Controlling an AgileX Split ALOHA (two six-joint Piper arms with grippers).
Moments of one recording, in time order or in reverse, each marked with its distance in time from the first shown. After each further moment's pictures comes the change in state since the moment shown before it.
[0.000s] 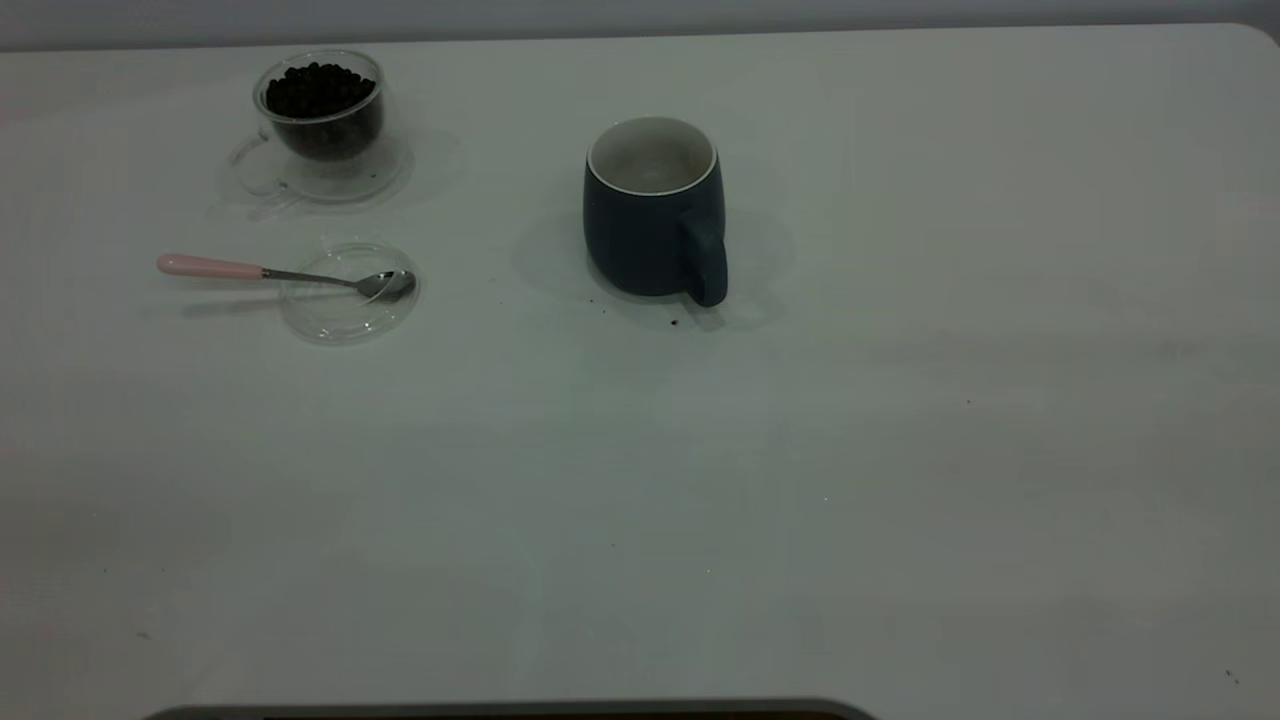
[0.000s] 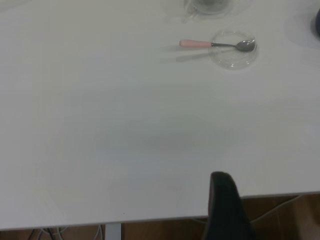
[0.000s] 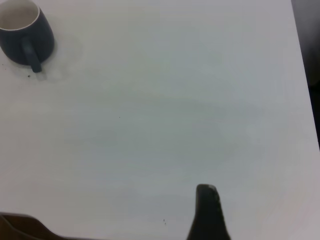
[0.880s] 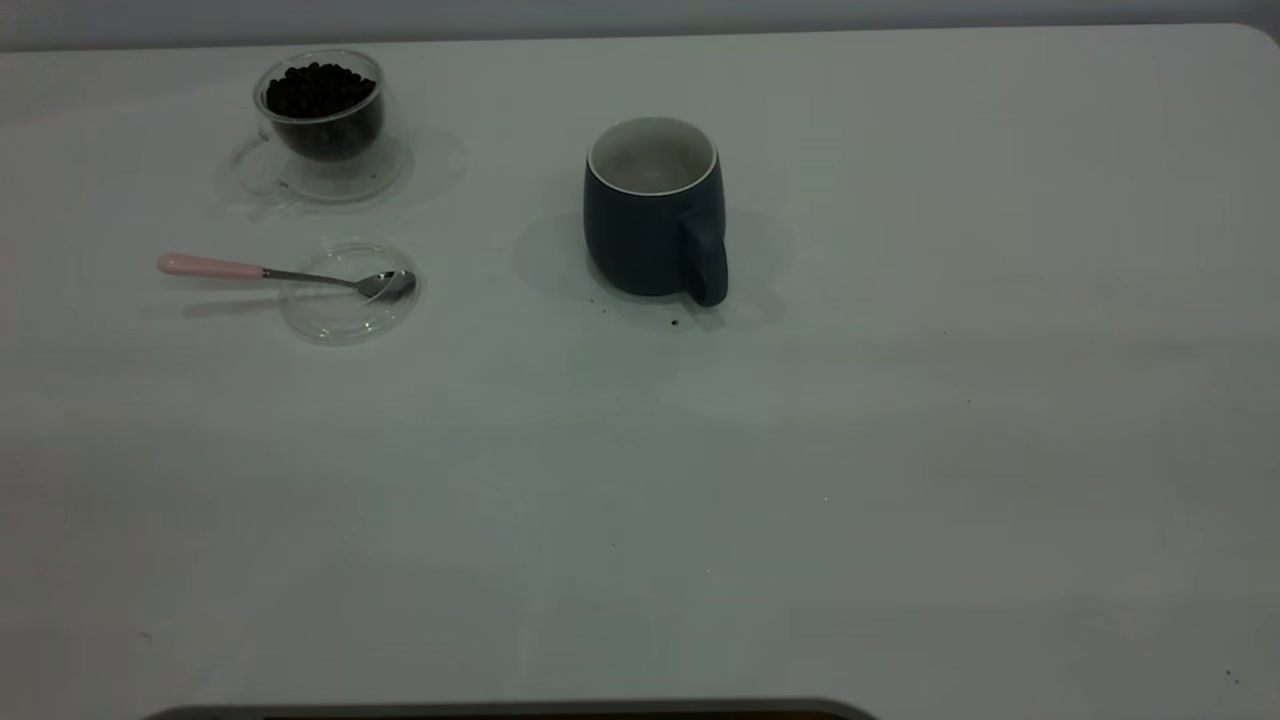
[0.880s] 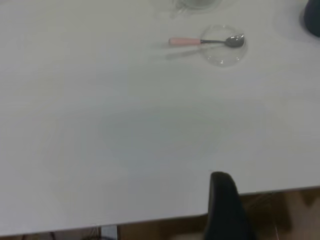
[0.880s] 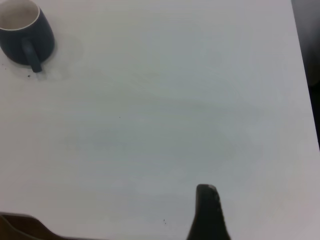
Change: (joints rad) left arm -0.044 0.208 -0.069 0.000 -0.066 -0.008; right arm 0.000 0.000 0.000 0.000 0.000 0.000
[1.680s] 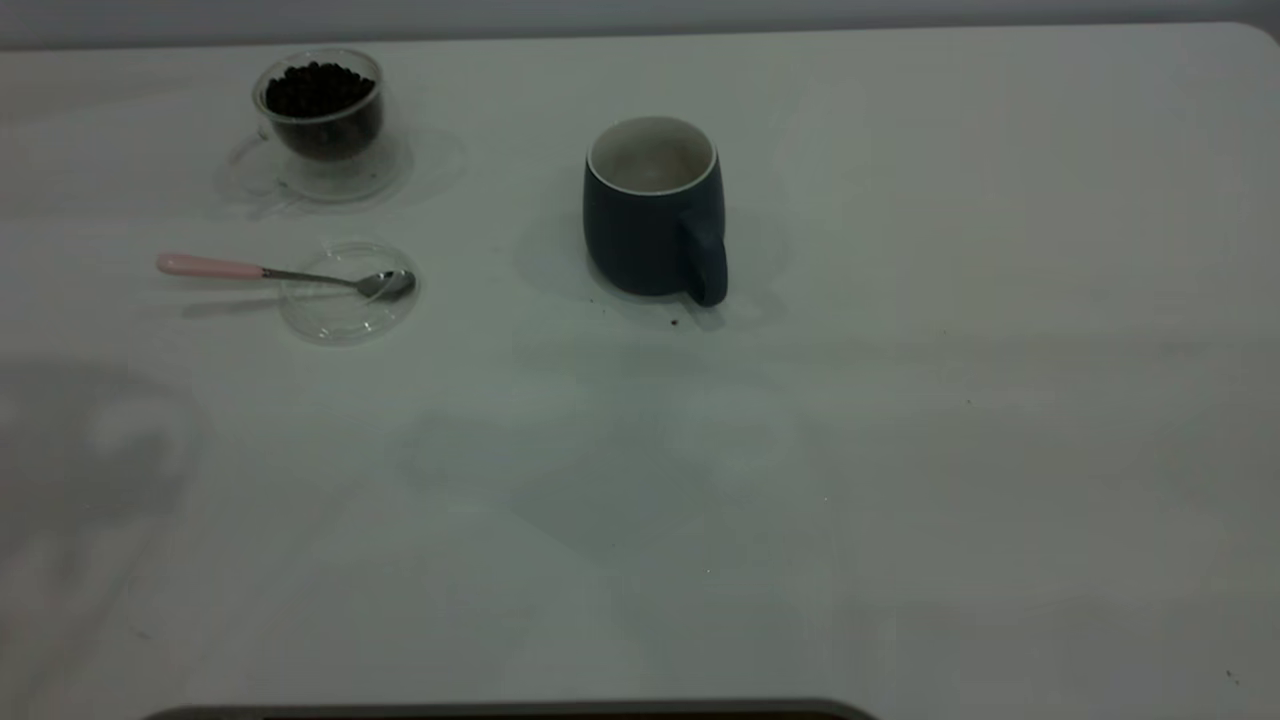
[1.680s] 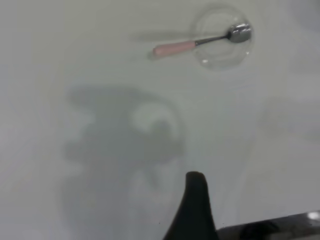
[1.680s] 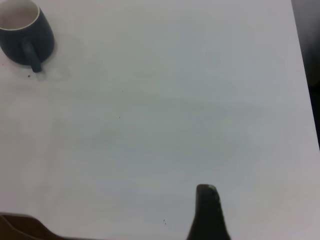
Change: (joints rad) left arm 0.130 1.187 -0.506 -0.204 -0.222 0.229; right arm 0.000 0.000 0.000 0.000 0.000 0.000
